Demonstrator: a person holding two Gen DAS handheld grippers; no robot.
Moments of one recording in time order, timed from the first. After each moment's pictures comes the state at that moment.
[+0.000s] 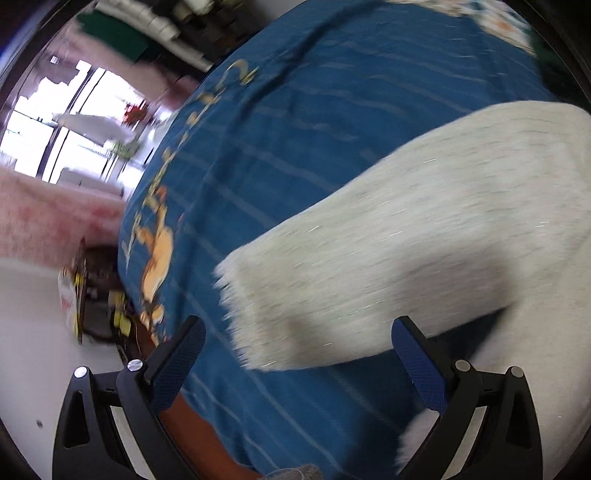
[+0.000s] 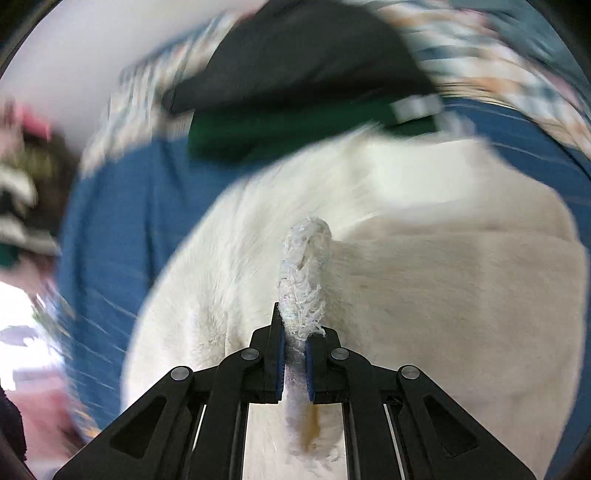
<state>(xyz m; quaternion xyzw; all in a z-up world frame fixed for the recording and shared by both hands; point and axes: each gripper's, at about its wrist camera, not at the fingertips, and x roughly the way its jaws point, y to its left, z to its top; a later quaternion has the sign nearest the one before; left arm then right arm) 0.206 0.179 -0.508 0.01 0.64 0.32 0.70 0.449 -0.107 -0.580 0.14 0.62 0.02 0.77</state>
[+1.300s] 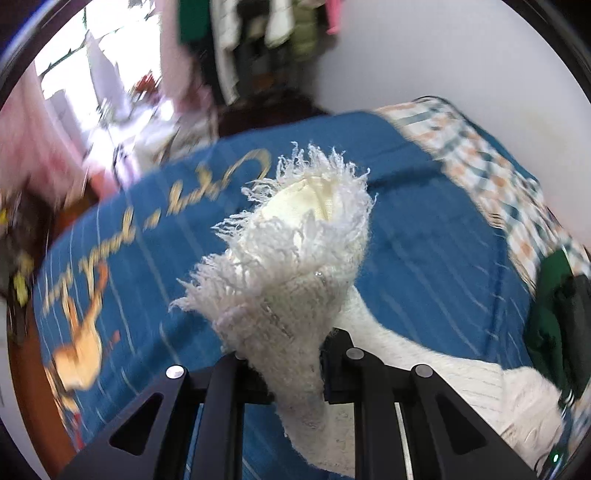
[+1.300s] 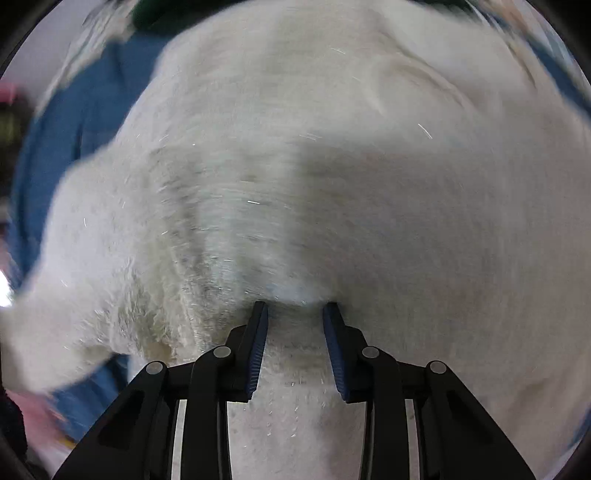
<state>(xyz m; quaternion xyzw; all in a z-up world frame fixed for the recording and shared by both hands) 0.327 0.321 -0.469 -0.20 0.43 0.30 0.83 0.405 -0.118 -0.680 0.10 0.70 0.00 0.71</state>
